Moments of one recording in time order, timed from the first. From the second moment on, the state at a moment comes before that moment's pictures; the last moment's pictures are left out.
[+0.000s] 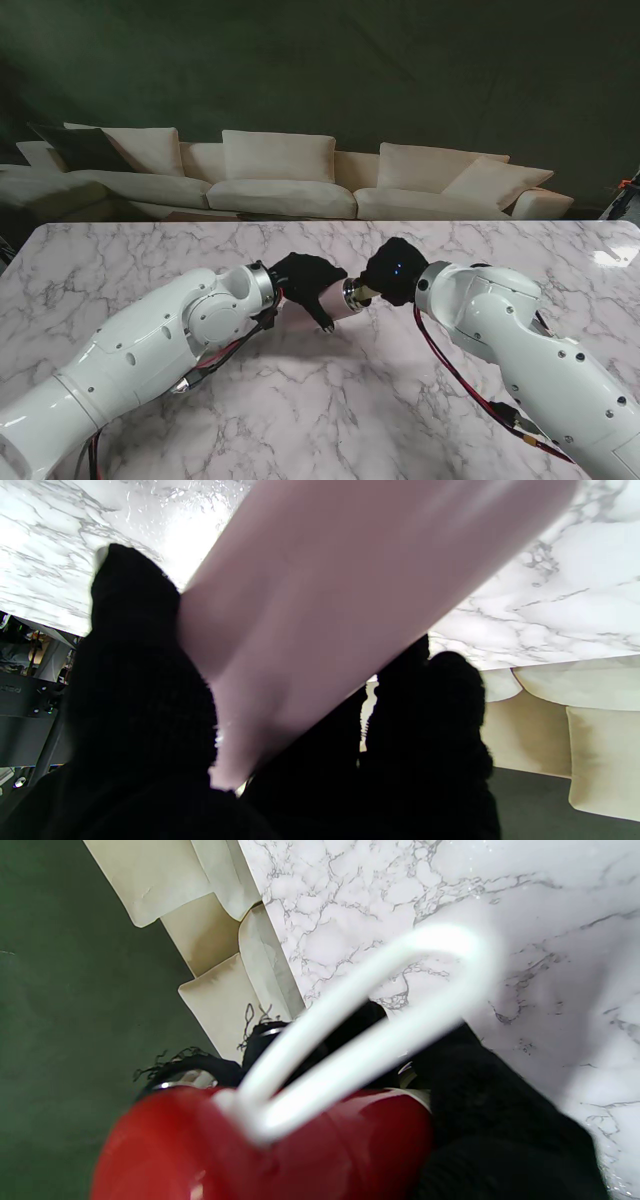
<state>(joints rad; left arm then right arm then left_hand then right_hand) 0.95 -1.10 -0.64 -1.30 0.67 -0.29 -0.13 -1.29 -0.96 1.05 -1.82 -1.71 -0.46 0.27 0.91 -0.64 -0.03 -0.02 0.59 0.27 0.66 0.72 0.90 0.21 0.38 0.93 0.89 0.29 0.65 0.86 0.72 0.22 1.40 0.56 0.66 -0.32 0.62 -0.22 0.66 -0.04 0.94 0.15 1.22 -0.09 0.92 0.67 1.30 -0.07 1.23 0.70 1.09 0.05 1.67 0.47</state>
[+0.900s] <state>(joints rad) 0.94 -1.11 -0.64 -1.30 0.67 -0.29 -0.13 -1.28 -0.97 1.02 -1.81 -1.70 -0.40 0.30 0.91 -0.64 -0.03 -0.02 0.59 0.27 0.66 0.72 0.90 0.21 0.38 0.93 0.89 0.29 0.65 0.86 0.72 0.22 1.40 0.56 0.66 -0.32 0.62 -0.22 0.67 -0.03 0.95 0.15 1.22 -0.08 0.92 0.64 1.30 -0.07 1.23 0.70 1.09 0.05 1.68 0.46</state>
